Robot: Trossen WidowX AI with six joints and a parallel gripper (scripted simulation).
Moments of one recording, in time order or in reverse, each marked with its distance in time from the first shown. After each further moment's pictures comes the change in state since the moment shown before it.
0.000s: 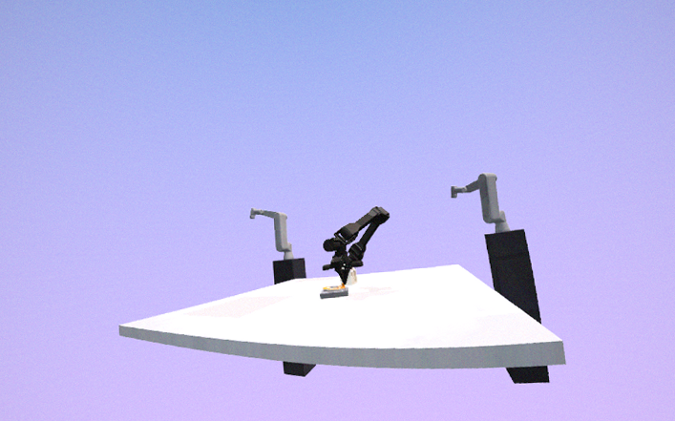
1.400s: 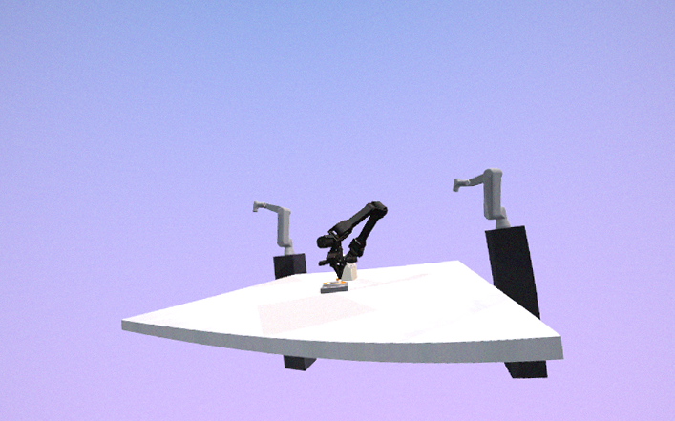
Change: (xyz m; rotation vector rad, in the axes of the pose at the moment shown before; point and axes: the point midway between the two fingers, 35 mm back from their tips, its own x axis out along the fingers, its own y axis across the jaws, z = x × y) arm 0.000 -0.037 -0.027 0.007 0.009 0.000
